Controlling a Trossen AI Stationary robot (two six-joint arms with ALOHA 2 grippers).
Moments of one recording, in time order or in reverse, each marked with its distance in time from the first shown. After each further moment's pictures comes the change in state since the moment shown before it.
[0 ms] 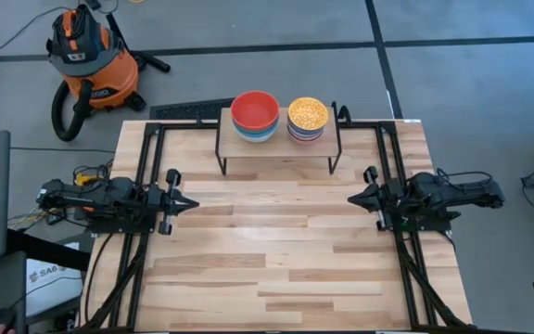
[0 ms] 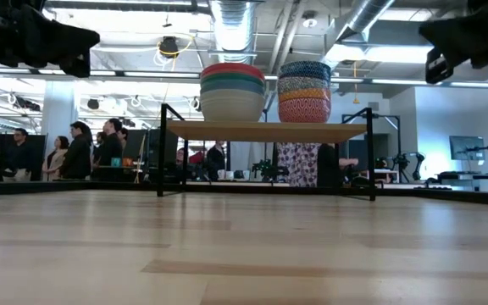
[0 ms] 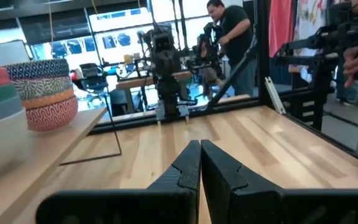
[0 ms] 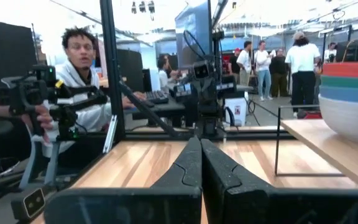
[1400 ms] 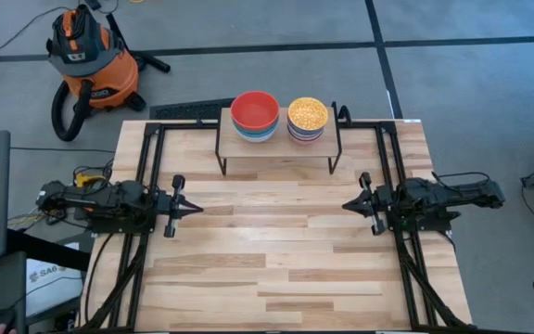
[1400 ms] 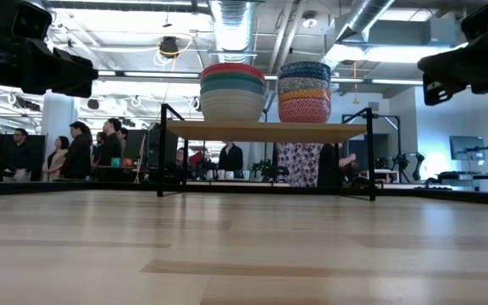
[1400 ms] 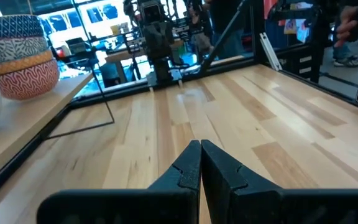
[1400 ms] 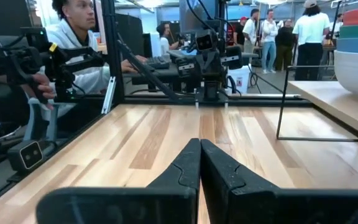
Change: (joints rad) left arm 0.027 0.003 -0.066 -0.075 0.042 0.059; right arm -0.001 -0.001 -0.070 -0.068 -0.018 -0.025
